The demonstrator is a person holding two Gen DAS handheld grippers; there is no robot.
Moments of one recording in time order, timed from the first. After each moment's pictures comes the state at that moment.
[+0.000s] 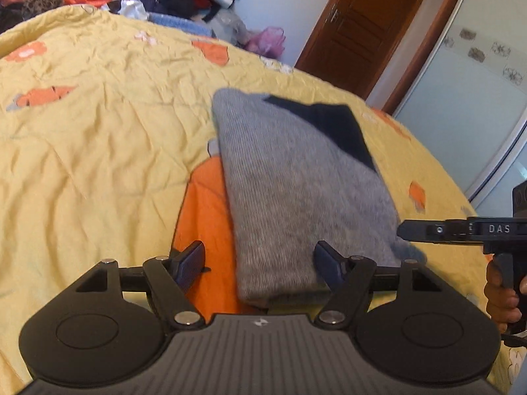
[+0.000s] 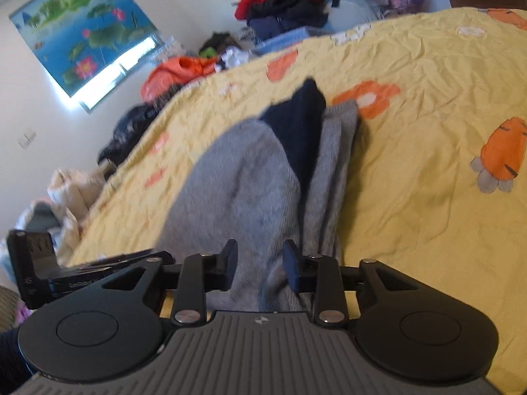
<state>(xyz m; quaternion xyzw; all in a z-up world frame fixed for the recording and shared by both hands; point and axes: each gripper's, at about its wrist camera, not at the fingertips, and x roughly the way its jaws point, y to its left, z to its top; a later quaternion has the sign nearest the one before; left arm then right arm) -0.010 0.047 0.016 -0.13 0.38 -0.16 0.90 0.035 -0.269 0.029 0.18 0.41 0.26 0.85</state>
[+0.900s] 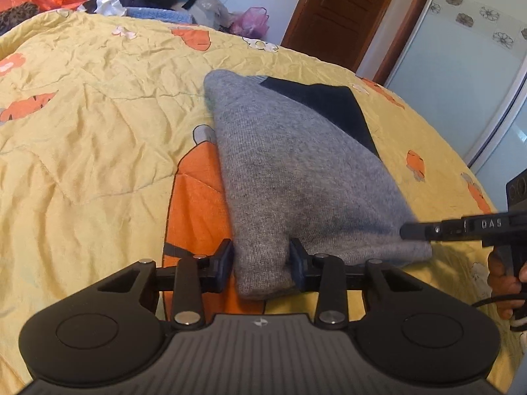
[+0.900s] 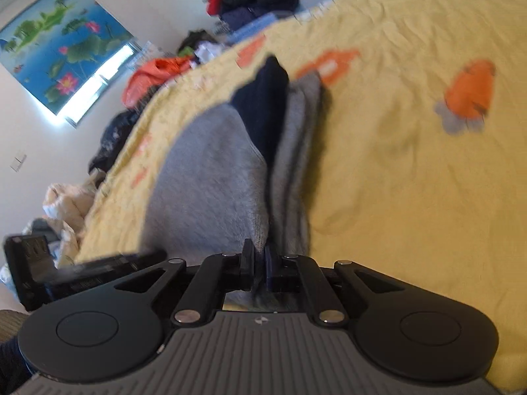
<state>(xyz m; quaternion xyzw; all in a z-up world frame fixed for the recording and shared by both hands) -0.007 0.039 0.020 -0.08 0.40 -0.19 0.89 0.022 -0.299 0.003 0.23 0.44 0.24 0.83</state>
